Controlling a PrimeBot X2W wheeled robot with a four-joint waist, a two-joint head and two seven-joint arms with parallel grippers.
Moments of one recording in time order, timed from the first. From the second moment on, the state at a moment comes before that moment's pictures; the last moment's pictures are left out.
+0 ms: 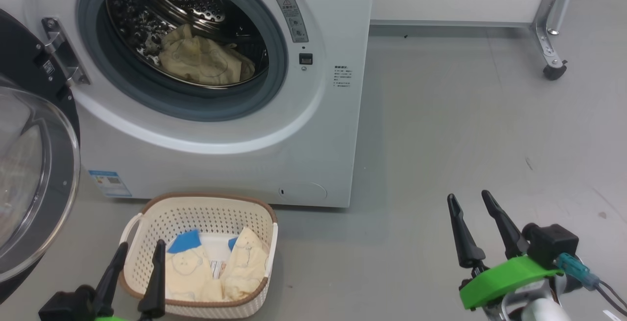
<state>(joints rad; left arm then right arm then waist) 0.05 0.28 -0.19 0.15 -0.48 -0.06 -0.25 0.00 -0.05 0.14 0.21 0.27 0.13 -0.26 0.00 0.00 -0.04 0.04</state>
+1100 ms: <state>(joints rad) -0.25 0.30 -0.32 0.48 -0.52 -0.12 -0.19 -0.10 -0.05 0.14 0.20 0.21 0.13 -0.26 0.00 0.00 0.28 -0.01</state>
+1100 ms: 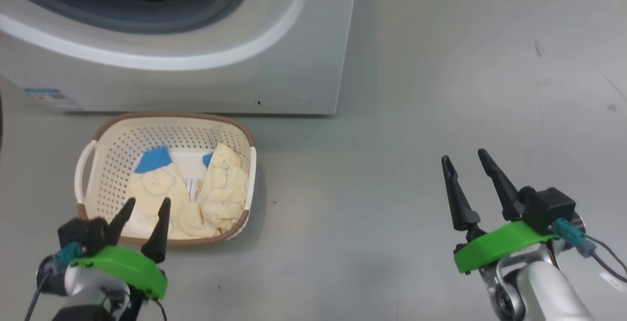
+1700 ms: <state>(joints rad) -0.76 0.50 -0.77 0.69 -0.80 -0.13 -0.04 -0.24 -0.05 0.17 0.11 0.19 0.13 -0.26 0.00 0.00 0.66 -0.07</state>
